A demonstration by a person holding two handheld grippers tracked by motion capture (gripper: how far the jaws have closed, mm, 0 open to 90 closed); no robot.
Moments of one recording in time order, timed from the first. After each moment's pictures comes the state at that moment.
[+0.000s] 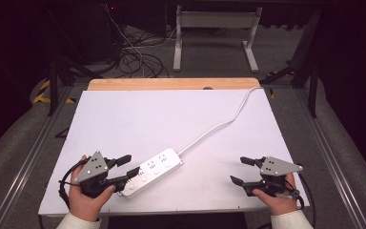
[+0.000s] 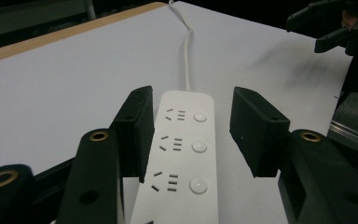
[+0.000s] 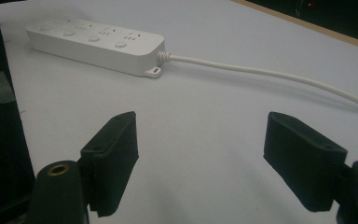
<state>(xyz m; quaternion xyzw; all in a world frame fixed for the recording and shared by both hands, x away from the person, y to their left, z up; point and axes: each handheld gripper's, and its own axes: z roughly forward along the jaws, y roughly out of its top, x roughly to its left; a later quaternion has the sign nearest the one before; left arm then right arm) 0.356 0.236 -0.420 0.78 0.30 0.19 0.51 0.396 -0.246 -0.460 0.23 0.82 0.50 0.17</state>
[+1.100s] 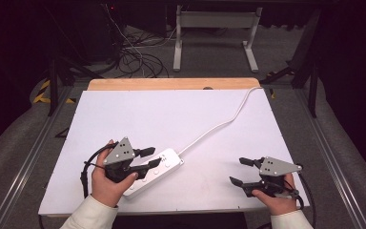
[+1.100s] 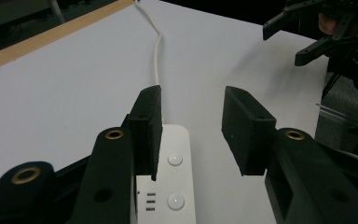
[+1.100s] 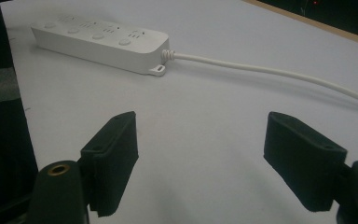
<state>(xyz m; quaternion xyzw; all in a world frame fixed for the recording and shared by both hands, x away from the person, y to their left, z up) 0.387 0.185 -0.397 0.82 0.25 0.16 0.49 0.395 -0.244 -0.461 0.22 0.82 0.50 0.17</state>
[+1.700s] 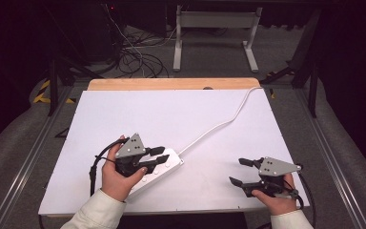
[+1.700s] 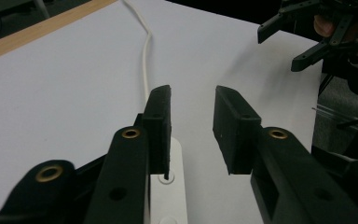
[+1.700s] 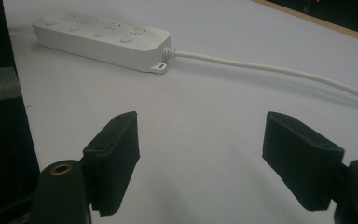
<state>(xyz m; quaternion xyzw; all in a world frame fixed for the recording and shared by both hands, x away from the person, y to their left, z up) 0.402 0.165 -0.397 0.83 0.24 0.14 0.49 0.396 -0.244 -0.463 0.22 0.82 0.50 0.16</state>
